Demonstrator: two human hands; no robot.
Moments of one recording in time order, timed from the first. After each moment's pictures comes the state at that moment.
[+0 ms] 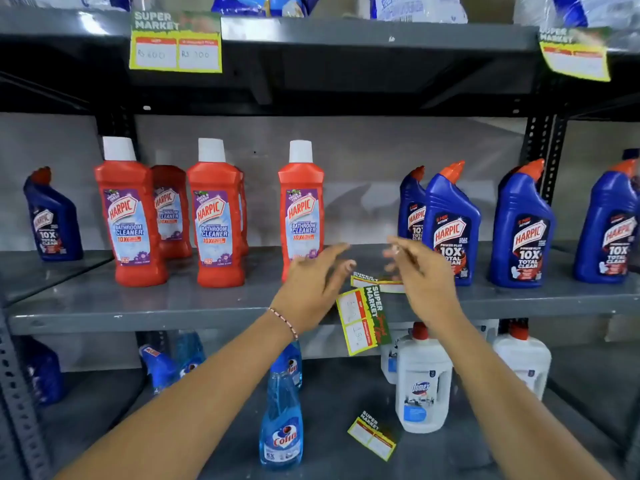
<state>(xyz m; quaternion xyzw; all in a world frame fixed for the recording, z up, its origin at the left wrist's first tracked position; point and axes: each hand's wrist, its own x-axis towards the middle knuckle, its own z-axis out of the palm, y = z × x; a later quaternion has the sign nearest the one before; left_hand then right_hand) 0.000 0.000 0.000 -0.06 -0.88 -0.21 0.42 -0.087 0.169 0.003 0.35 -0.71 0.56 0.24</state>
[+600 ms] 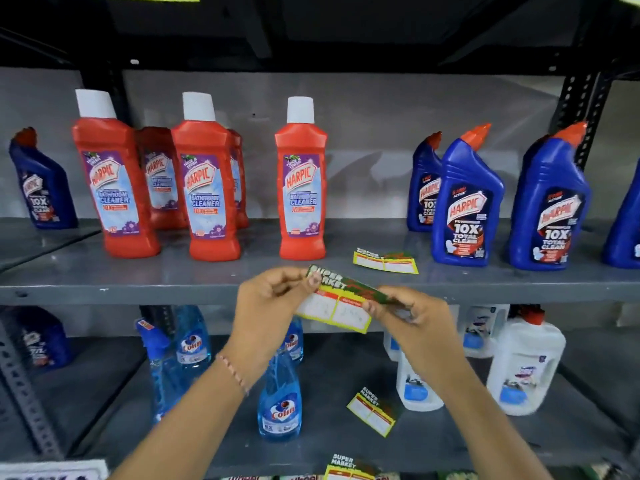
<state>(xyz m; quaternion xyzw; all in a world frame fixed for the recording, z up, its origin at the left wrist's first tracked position) 0.044 0.004 -0.039 0.07 -0.66 -0.64 0.39 -0.056 0.177 -0.061 0.41 -0.70 0.58 0.10</state>
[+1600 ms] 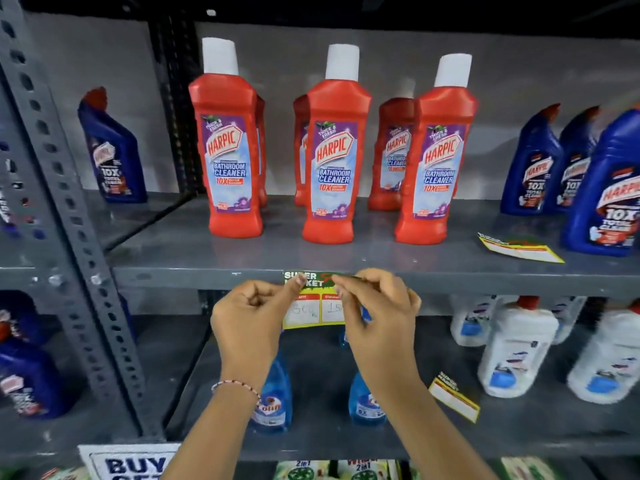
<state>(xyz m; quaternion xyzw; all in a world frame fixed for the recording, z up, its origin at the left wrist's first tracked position) 0.140 -0.163 -0.077 0.24 -0.61 -0.56 0.50 0.055 -0.047 -0.097 0.36 -0.71 0.46 0.39</state>
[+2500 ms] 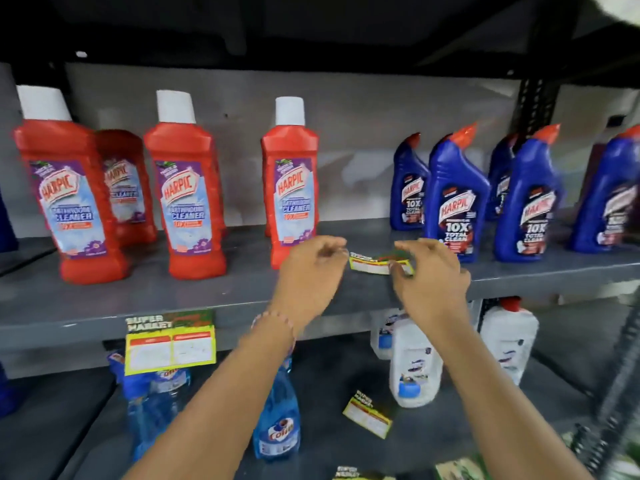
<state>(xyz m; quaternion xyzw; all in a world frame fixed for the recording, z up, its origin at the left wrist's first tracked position) -0.015 -0.005 -0.001 0.05 -0.77 -0.56 0.32 -0.088 0.147 -0.022 0.15 -0.88 0.35 0.29</state>
